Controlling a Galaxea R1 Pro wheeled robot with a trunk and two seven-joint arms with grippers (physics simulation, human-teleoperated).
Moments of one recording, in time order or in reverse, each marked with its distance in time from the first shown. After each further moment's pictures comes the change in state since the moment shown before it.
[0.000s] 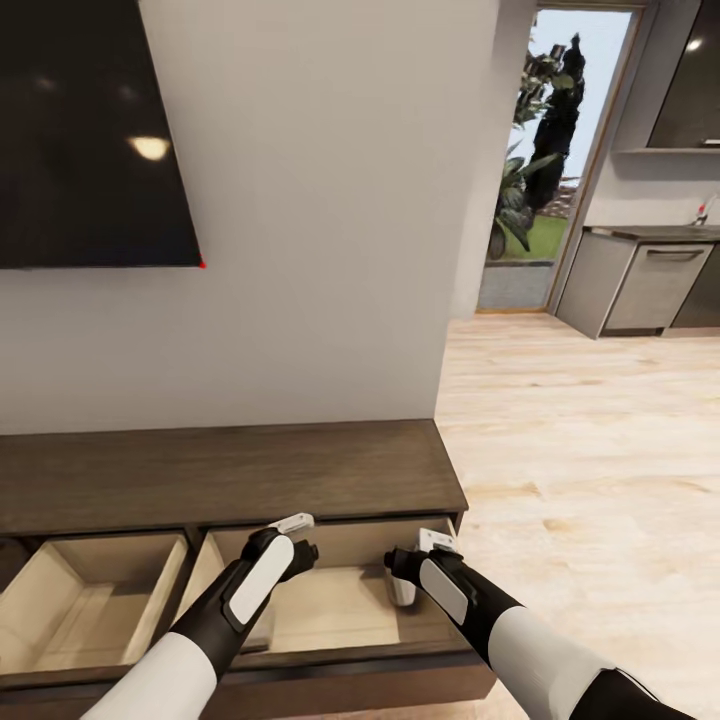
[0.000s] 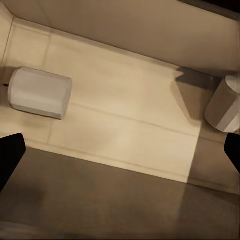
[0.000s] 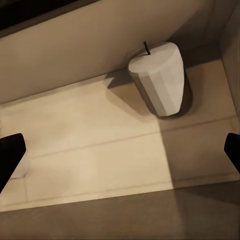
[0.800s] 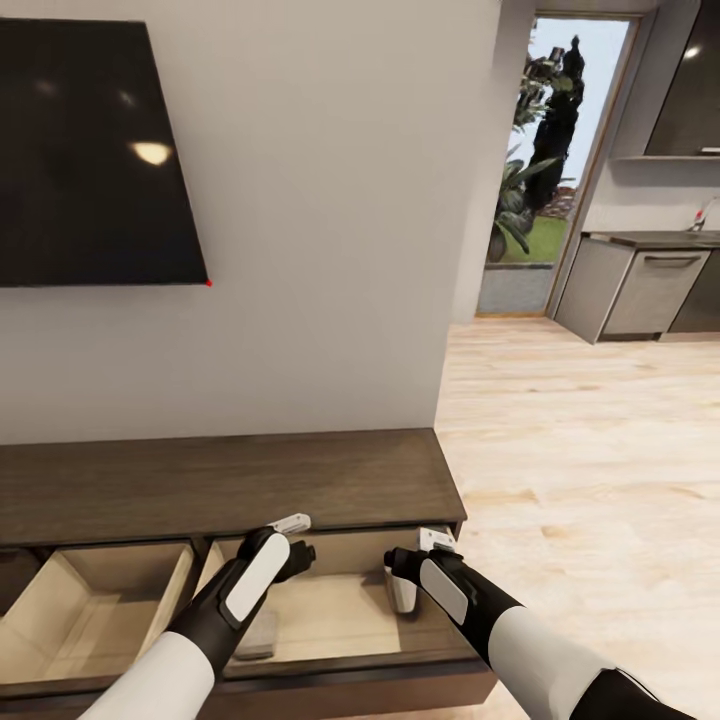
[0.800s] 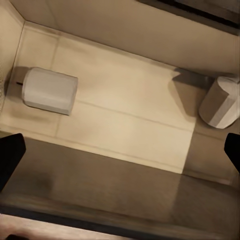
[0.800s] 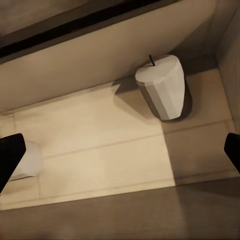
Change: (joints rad) left arm 0.000 0.003 0.029 0.000 0.001 0.028 -0.001; right arm 0.000 0.000 0.000 0.000 -0.001 -0.011 0.000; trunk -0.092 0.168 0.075
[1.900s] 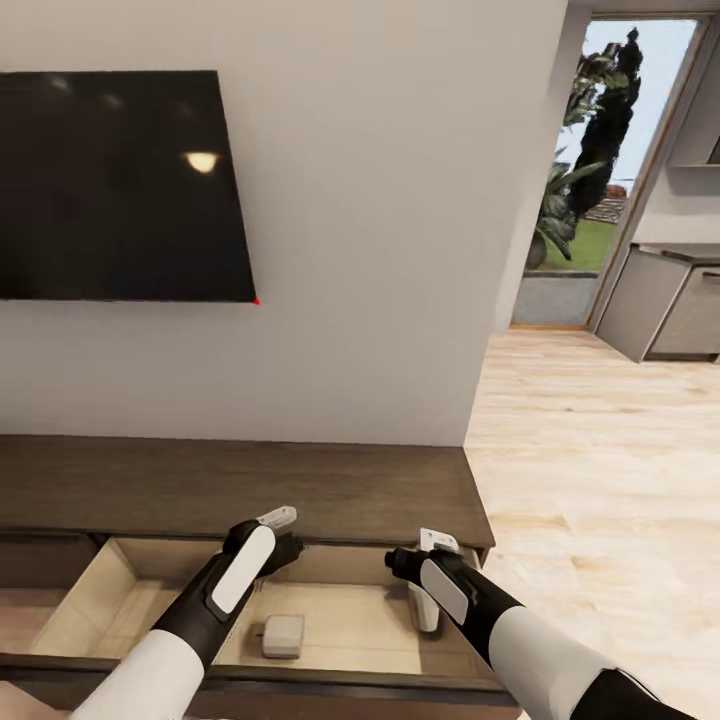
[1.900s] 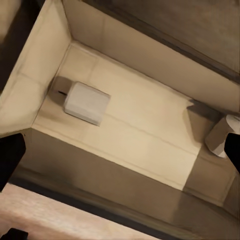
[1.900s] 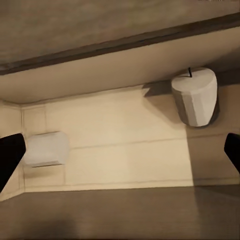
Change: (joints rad) left arm 0.001 0.023 0.072 -0.028 -0.001 0.001 -0.001; right arm 0.000 -0.001 -0.001 0.000 0.010 0.008 -0.001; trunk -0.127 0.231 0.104
